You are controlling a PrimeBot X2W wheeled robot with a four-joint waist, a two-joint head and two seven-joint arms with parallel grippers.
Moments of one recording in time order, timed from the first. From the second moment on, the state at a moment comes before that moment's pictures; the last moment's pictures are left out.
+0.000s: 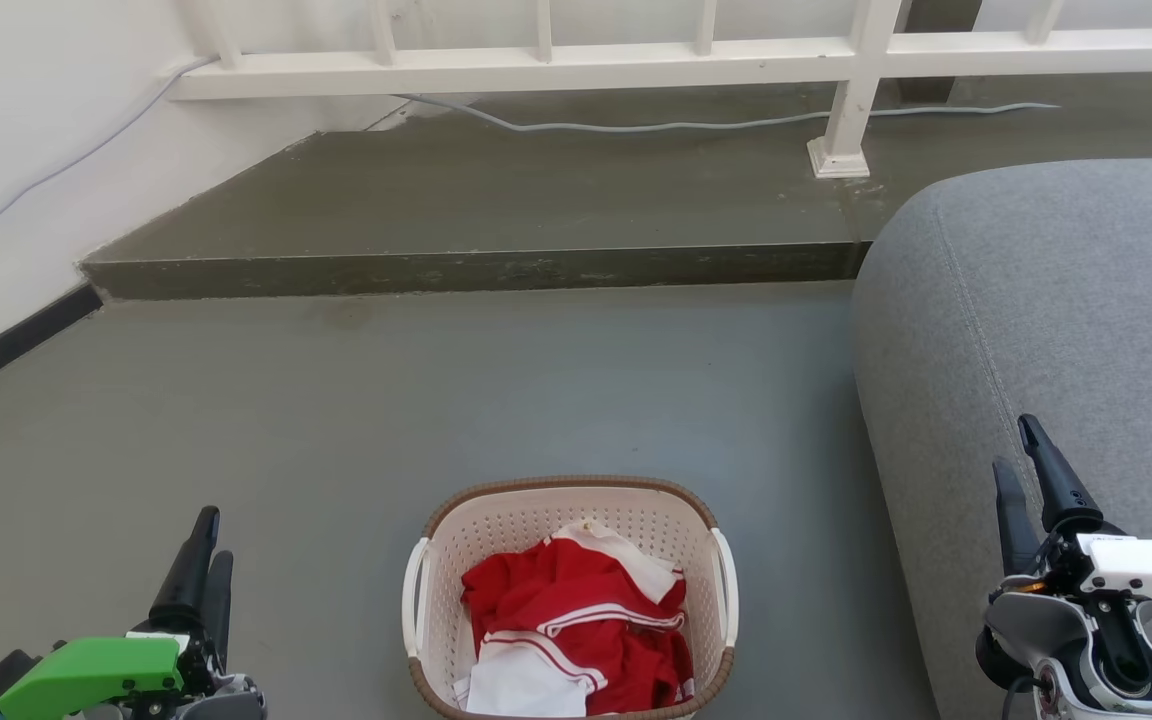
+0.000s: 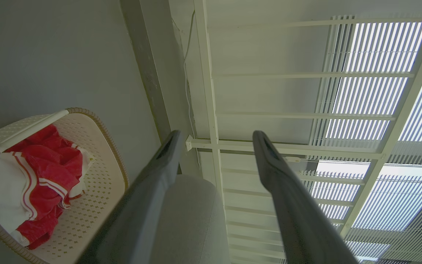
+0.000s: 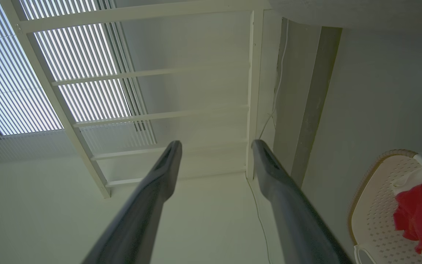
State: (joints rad) left arm -0.03 0.02 0.08 0.32 -1.61 -0.12 0.10; right arm -0.04 -0.01 -0.12 0.32 1.60 0.11 0.10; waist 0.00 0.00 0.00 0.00
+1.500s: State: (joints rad) left arm -0.03 0.15 -0.07 0.22 -1.15 -0.12 -0.06; right arm -0.05 -0.07 0.03 0.24 1.11 0.11 -0.06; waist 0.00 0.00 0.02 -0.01
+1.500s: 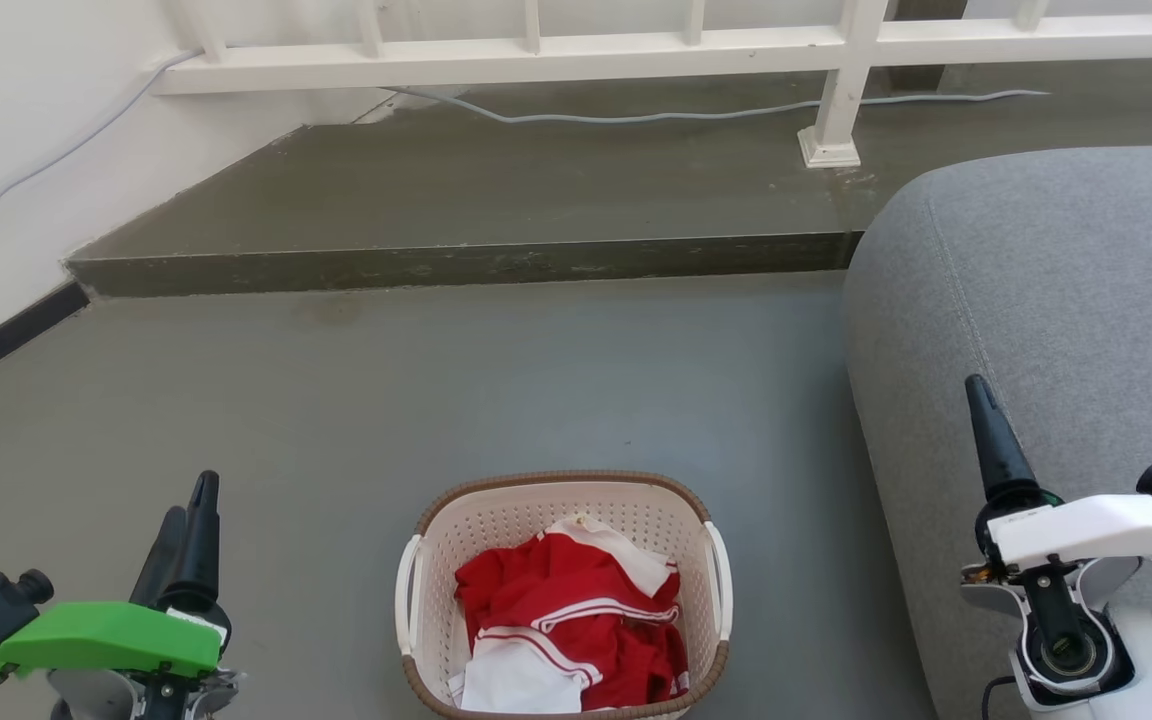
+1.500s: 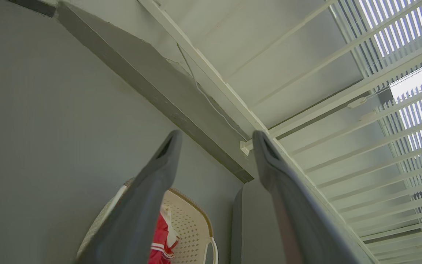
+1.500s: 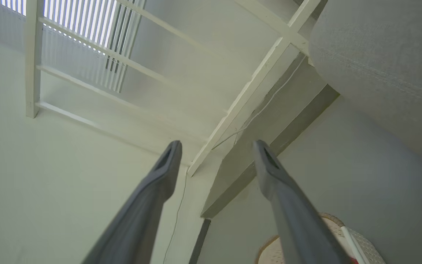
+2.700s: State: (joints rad) left arm -0.03 0.15 -0.09 0.17 -0.64 -0.12 -0.19; right arm -0.07 -0.06 0.13 0.20 0.55 0.02 -0.19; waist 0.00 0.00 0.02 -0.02
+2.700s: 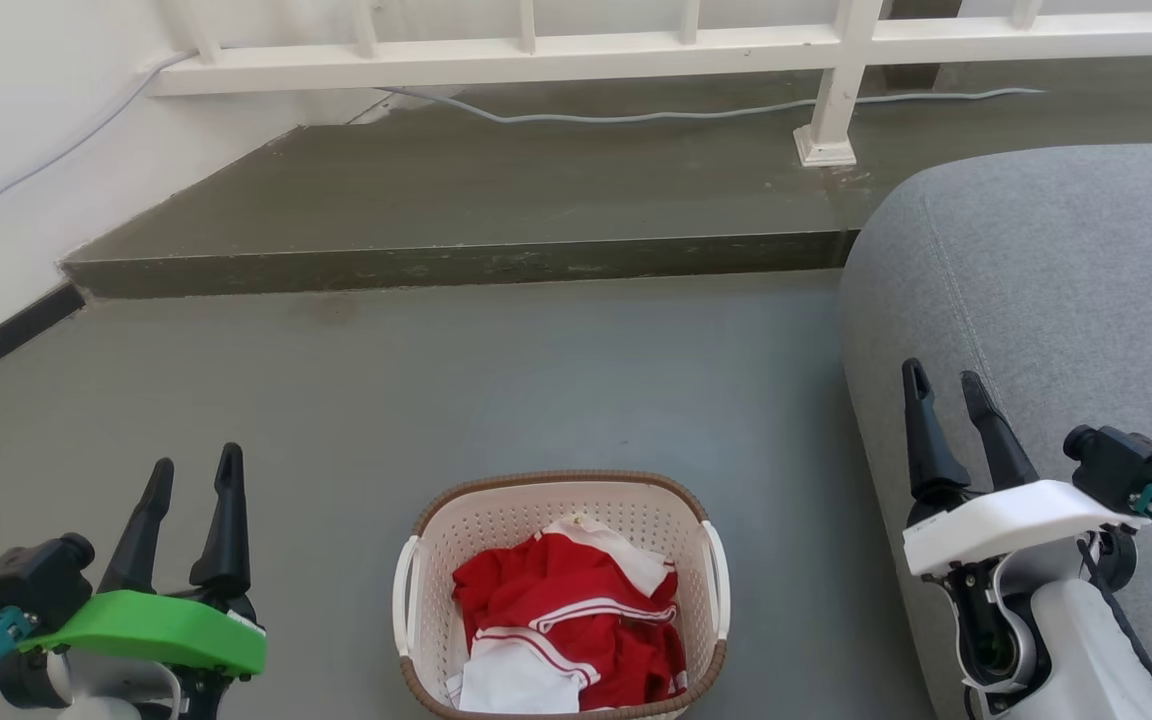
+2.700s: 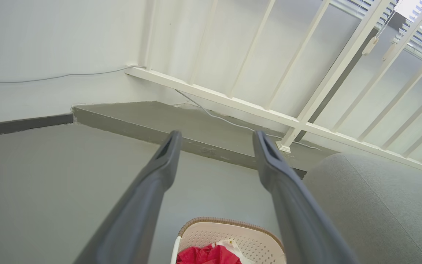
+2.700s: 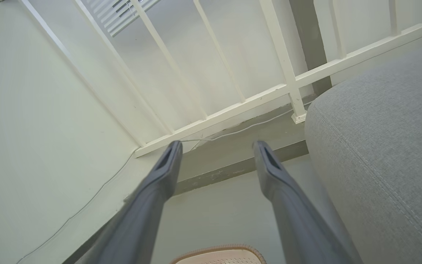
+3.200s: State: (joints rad) left arm -0.03 0.15 -0.11 0.14 -0.45 -0.12 -0.24; right arm -0.08 -0.06 0.17 0.19 0.33 0.00 -0.24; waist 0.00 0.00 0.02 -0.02
